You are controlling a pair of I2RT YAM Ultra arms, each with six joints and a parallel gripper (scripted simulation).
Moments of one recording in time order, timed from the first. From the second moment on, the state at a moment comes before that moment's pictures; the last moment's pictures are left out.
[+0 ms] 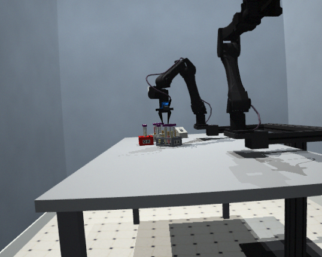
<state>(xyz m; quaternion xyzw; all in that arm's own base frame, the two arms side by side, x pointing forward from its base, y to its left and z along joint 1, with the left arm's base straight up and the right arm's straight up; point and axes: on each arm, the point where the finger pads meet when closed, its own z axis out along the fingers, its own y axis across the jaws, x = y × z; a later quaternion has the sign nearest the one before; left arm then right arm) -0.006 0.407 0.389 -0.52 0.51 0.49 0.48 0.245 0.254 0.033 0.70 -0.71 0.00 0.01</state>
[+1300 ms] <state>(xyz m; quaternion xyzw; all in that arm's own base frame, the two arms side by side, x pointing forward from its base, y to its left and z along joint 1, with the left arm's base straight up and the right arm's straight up) -0.006 0.407 0.389 -0.52 0.51 0.49 0.48 0.245 0.253 0.029 0.70 -0.71 0.00 0.01</state>
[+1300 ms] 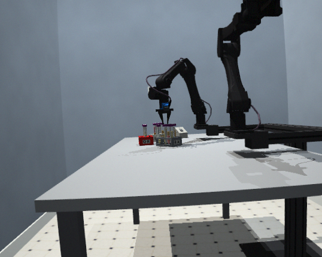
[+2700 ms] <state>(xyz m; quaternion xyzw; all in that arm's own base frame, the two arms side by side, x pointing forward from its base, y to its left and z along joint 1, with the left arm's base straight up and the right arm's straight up) -0.006 0.407 0.389 -0.52 0.51 0.49 0.48 0.245 0.253 0.047 0.70 -0.71 0.00 0.00</state>
